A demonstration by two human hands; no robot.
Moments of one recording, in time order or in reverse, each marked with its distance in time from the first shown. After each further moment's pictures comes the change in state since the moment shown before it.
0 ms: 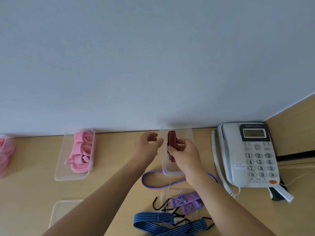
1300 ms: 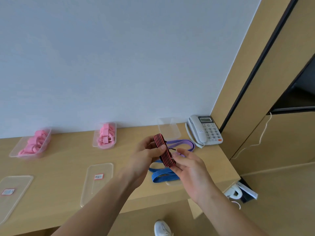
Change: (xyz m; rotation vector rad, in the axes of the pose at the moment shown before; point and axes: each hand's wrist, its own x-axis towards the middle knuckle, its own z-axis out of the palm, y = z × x) left_hand -0.307 -0.079 -0.128 -0.490 -0.471 0.395; right_hand -0.375 0.057 -0.012 0.838 -0.179 -0.212
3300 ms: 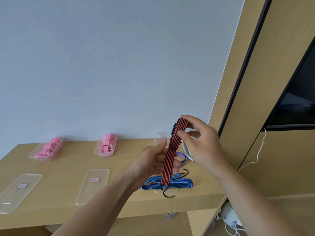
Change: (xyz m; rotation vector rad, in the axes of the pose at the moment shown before) left_hand -0.062 0.044 0.112 0.163 -0.117 -0.148; right_hand -0.029 -0.135 -0.032 -0.894 -0.141 -0.921
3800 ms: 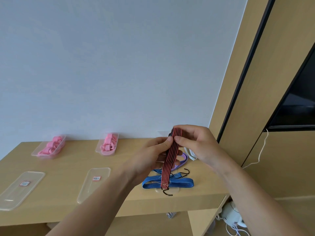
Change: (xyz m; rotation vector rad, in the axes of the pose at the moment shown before) left_hand -0.001 0.007 0.000 0.030 -0.015 0.142; right_hand 0.002 -0.012 -0.006 0.251 -0.344 0.227
